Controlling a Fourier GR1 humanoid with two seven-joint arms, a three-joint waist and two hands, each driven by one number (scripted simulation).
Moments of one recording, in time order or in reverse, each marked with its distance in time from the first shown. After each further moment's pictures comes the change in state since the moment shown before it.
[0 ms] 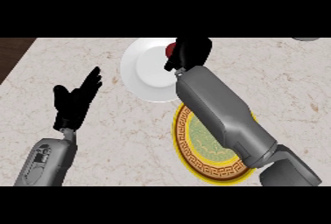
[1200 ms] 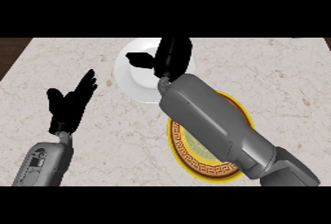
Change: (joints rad) left arm 0.032 0.002 0.025 -0.013 0.001 0.008 -0.003; right arm 0.031 0.002 0.118 -0.249 -0.404 -0.443 -0.230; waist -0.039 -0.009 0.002
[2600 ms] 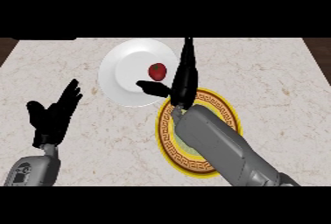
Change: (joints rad) left arm 0.105 0.012 0.075 -0.048 -0.004 -0.008 -0.014; right arm 0.277 -0.003 0.042 -0.105 -0.352 -0.074 -0.427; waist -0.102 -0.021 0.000
